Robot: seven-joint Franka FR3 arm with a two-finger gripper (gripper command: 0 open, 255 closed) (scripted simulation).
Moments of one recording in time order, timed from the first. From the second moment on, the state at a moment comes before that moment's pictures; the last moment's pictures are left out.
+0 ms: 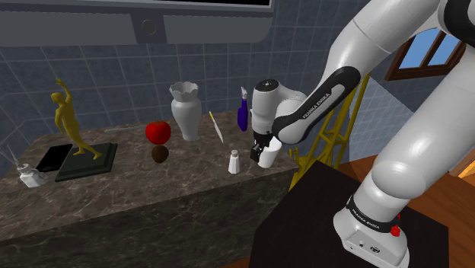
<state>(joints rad) -0.12 -0.11 0.23 -2.72 -0.40 2.63 0.29</state>
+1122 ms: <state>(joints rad) -0.11 -0.14 0.23 -2.72 -0.37 2.60 0.26</state>
